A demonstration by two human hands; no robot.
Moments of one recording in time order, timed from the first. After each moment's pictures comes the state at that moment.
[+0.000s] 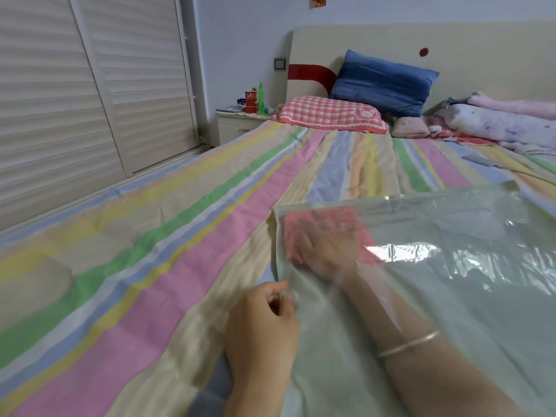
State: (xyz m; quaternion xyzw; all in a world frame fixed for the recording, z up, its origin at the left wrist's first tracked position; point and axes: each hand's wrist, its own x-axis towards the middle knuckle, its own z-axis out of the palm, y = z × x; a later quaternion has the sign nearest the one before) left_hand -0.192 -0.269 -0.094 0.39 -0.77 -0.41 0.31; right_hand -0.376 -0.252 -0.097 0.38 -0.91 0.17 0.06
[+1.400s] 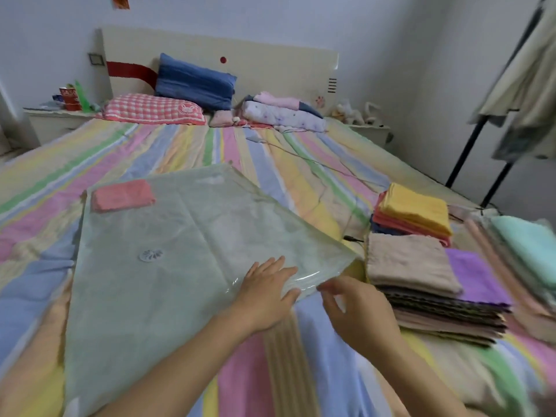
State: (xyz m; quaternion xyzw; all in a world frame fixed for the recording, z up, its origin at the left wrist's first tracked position) left_hand -0.051 0.136 -0.025 -0.14 -0.97 -0.19 0.01; right_hand -0.016 0.319 -0.003 0.13 -0.95 0.22 0.17
